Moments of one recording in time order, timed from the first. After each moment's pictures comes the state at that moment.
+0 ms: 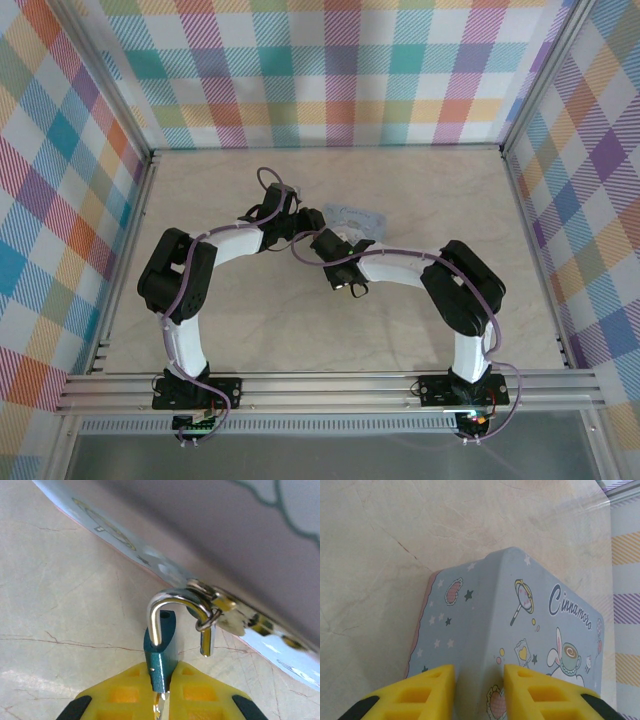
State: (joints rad) left arm -0.46 1.89 1.15 0.04 0.33 -0.81; right arm 0.87 1.87 1.14 -0.49 0.31 0.41
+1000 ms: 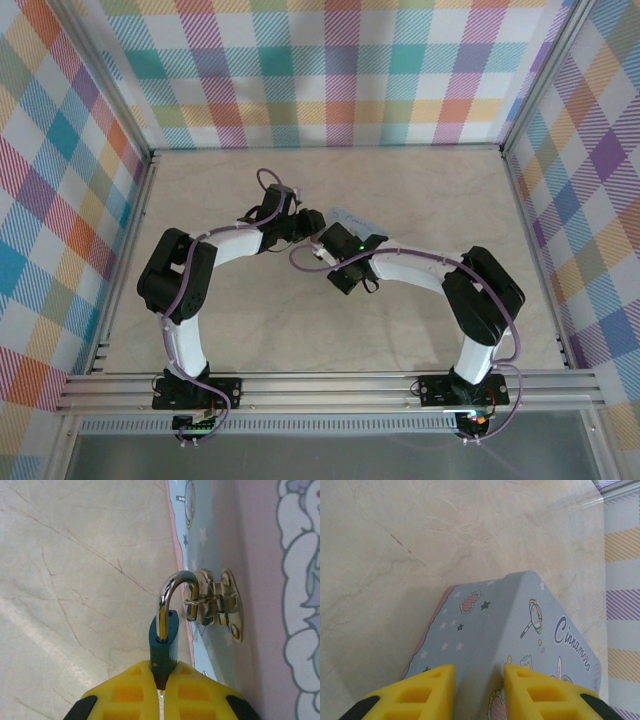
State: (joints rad) left arm -0.46 1.89 1.13 0.07 0.37 -0.83; right arm 0.84 1.76 1.13 -0.57 0.14 -0.10
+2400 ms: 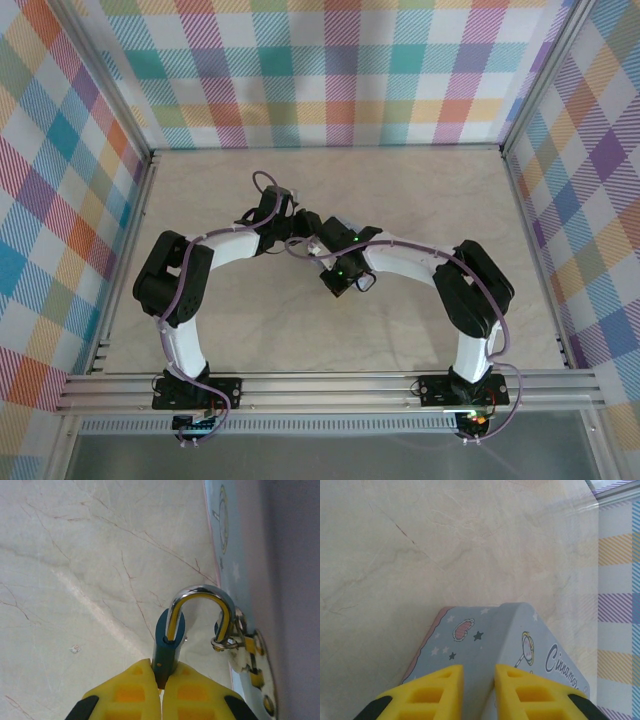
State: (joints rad) left arm -0.46 1.86 1.09 0.09 0.38 -0.87; right arm 0.82 1.83 1.22 -0.67 -0.11 0.02
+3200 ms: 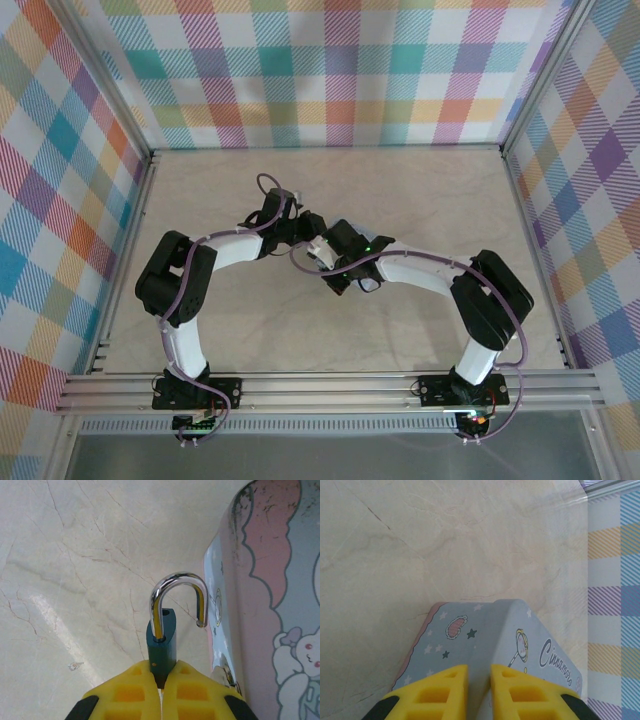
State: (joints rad) left arm -0.48 1.87 1.08 0.14 0.40 -0.89; right arm 0.82 1.71 1.09 -0.44 -0.08 -0.12
